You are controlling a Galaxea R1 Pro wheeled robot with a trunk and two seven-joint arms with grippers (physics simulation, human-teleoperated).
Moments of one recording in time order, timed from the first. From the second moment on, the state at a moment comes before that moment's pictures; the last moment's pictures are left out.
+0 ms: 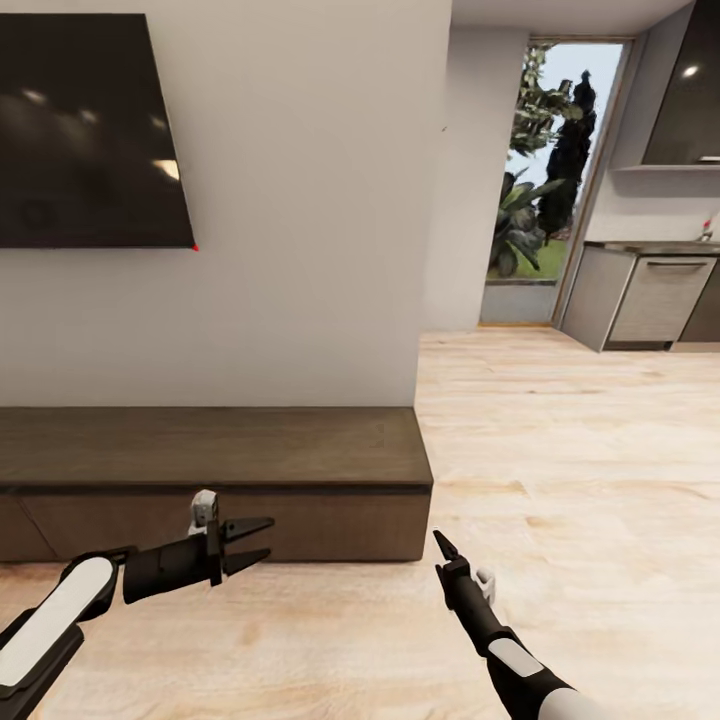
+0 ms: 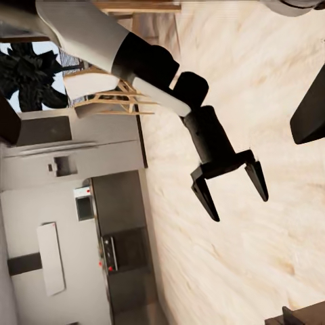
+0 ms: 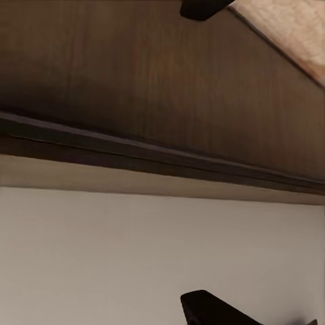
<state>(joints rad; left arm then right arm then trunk) -0.34 0.45 -0.23 -1.36 1.52 1.00 -0.34 -0.59 0.03 -0.02 -0.15 -1.26 0.08 0.78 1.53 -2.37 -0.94</state>
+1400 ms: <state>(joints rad) -0.33 0.45 -0.42 -1.35 1.58 1.00 -0.34 -0.59 0.03 -0.02 -0.15 -1.26 0.05 0.79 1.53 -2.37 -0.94</state>
